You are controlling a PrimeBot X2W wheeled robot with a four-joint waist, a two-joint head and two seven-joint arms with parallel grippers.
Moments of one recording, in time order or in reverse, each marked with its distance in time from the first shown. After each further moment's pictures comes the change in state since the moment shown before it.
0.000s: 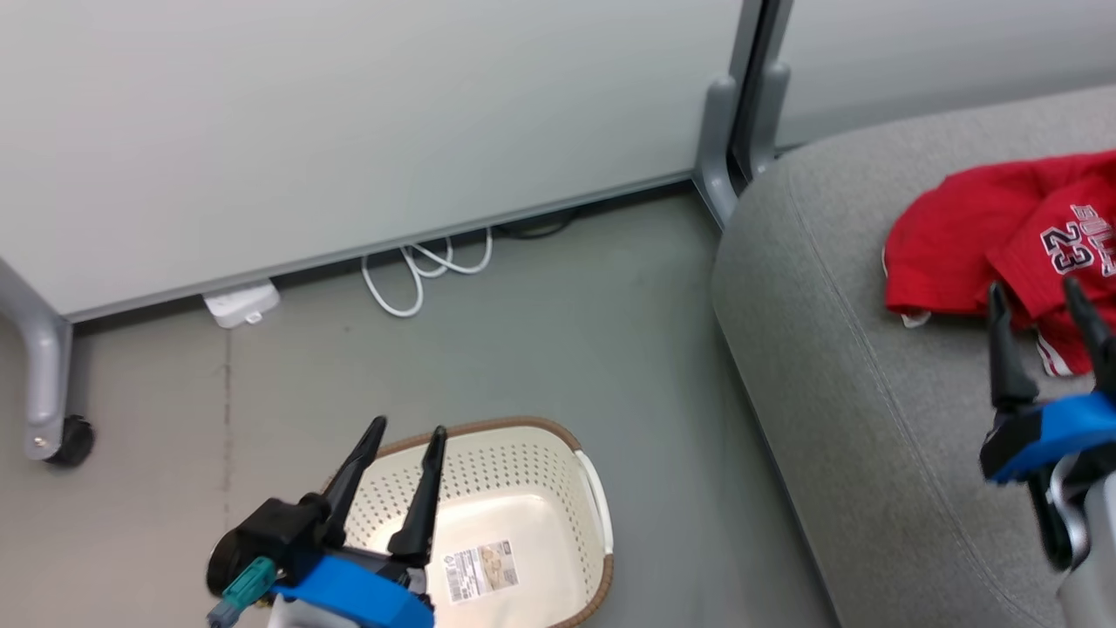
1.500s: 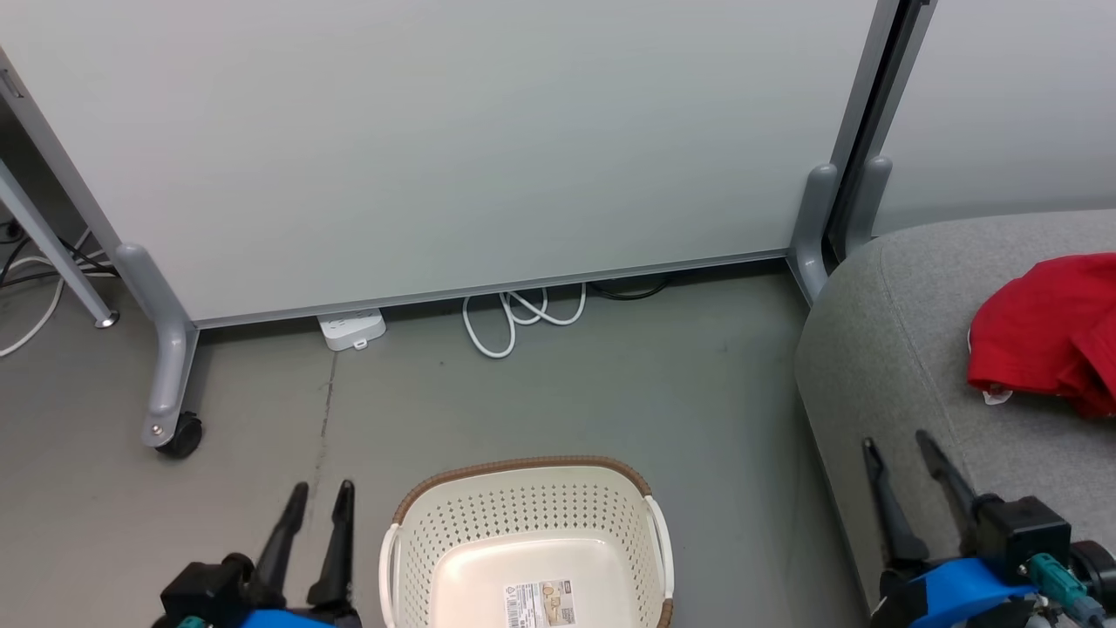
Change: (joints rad) left arm 0.116 -0.034 0.209 0.037 0.023 -0.008 0.001; right arm 0.428 0.227 0.047 -0.472 -0.072 0.000 0.167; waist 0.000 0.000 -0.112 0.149
